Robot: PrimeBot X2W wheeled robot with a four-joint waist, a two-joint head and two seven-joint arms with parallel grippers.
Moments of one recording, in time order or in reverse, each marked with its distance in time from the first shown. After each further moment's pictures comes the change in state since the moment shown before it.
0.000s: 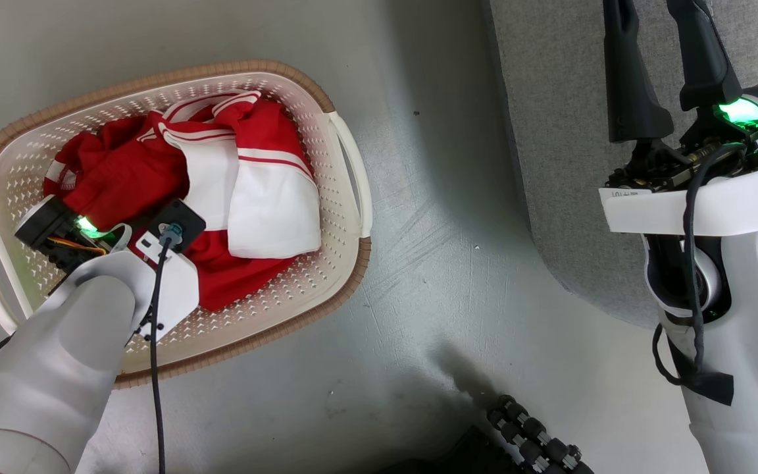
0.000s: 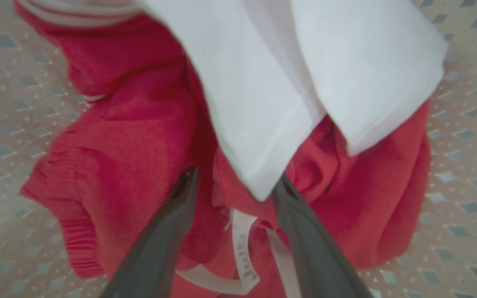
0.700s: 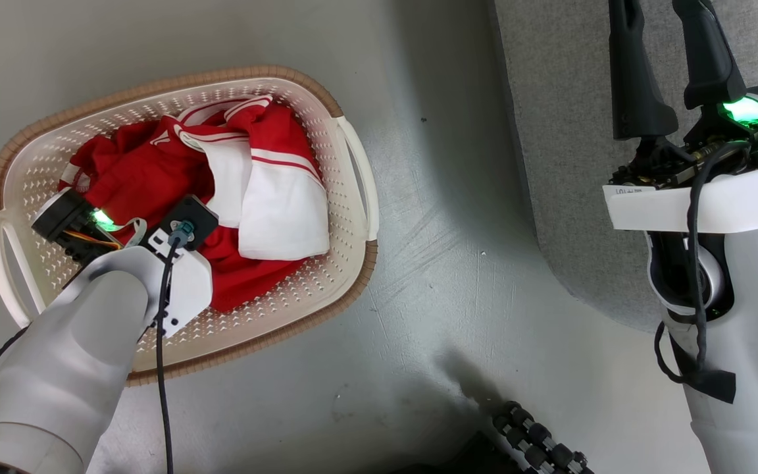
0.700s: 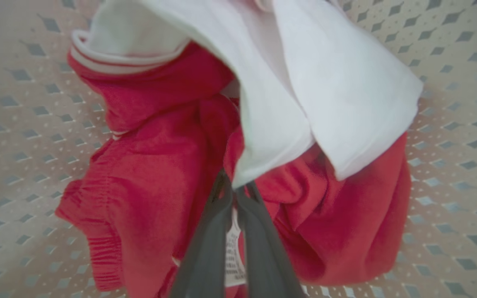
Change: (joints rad) left arm -0.016 -0.027 -0.008 0.016 -0.009 -0.010 -0.067; right arm -0.002 0.000 -0.008 0.004 0.000 0.000 0.000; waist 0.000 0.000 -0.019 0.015
